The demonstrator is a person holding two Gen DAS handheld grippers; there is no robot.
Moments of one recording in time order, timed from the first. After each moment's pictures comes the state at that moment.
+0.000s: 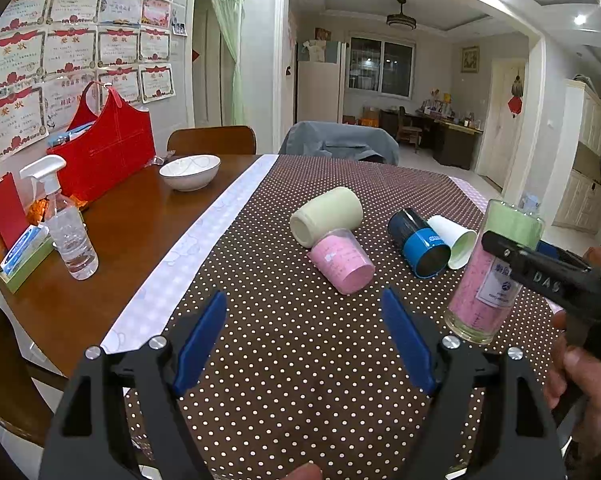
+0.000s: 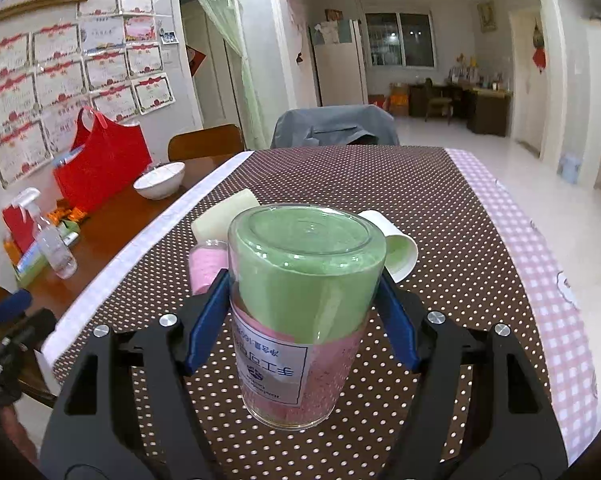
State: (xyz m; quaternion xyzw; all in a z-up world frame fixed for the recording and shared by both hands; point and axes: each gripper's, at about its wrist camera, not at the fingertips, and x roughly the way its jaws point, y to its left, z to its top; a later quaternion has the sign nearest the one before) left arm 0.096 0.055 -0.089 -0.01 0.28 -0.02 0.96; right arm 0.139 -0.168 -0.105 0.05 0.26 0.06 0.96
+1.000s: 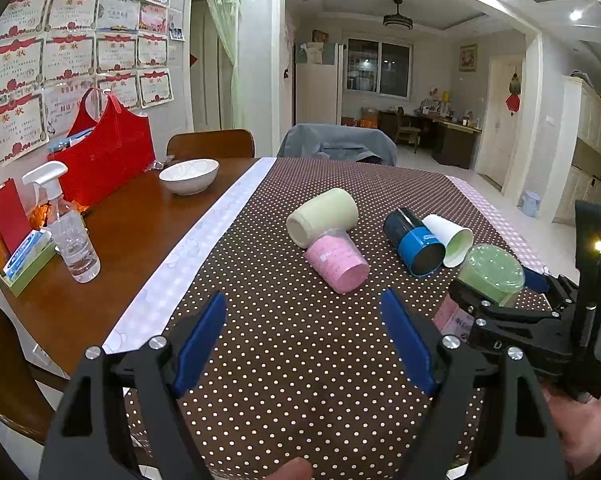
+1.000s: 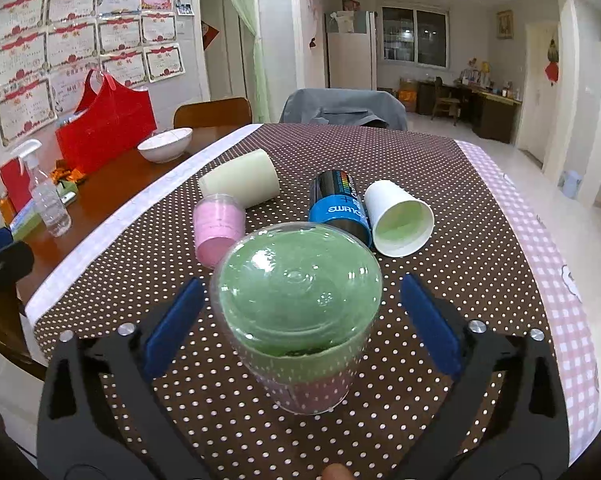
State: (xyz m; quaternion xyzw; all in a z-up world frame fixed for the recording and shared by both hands) left arm 0.086 0.049 -0.084 0.00 0.28 -0.02 0.96; right arm 0.125 -0.148 -0.127 0.03 0.29 0.08 0.95
